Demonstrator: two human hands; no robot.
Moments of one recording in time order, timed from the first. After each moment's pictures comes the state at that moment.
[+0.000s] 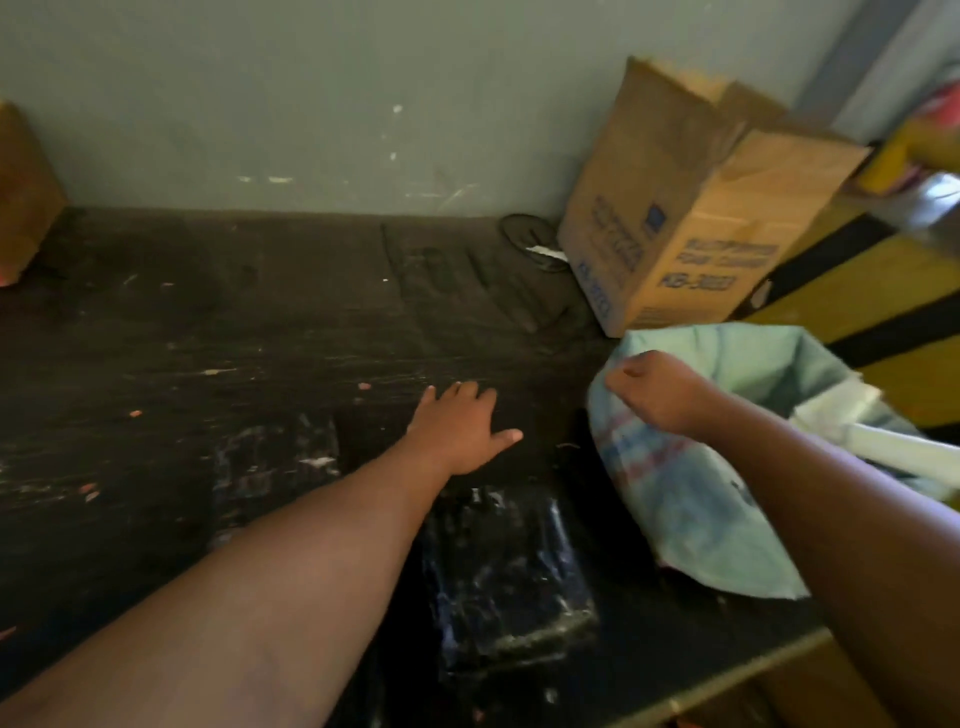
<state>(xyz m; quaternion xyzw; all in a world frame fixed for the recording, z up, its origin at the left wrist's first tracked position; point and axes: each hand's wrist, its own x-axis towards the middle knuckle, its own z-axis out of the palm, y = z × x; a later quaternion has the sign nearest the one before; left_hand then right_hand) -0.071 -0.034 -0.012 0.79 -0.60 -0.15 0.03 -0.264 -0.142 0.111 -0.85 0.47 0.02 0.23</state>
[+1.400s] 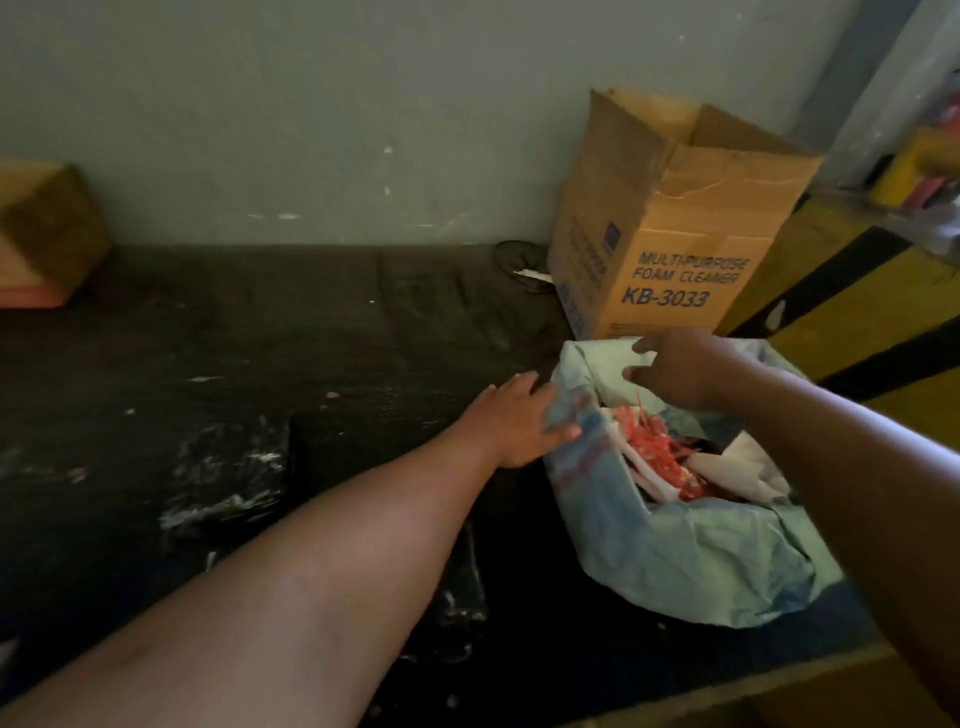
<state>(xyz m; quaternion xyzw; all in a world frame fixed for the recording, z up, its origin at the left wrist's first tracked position) -0.208 -0.118 0.030 0.77 -0.60 -0.16 0.10 -0.369 -0.243 0.138 -0.91 0.42 0.07 0.03</state>
